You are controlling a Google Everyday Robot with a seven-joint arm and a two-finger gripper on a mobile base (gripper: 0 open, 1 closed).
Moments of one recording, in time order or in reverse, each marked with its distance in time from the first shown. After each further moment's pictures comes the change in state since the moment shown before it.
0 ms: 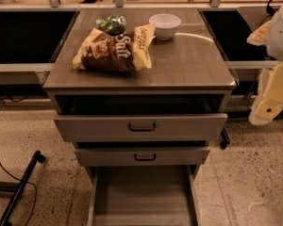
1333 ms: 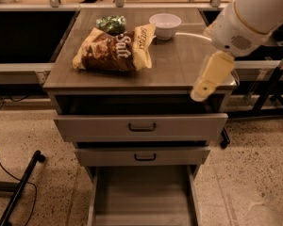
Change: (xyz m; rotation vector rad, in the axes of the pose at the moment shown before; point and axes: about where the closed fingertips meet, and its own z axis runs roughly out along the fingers) arm -0.081 -0.051 0.056 0.021 -0.199 0.040
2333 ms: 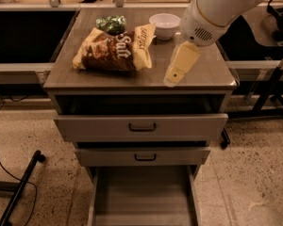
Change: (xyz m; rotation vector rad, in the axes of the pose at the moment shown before) arm -0.052 -0.033 0.039 0.040 -0.042 -0.026
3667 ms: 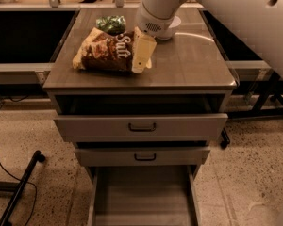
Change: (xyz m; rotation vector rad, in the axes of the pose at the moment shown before) arm -0.084 -0.049 0.082 0.055 0.043 -0.174
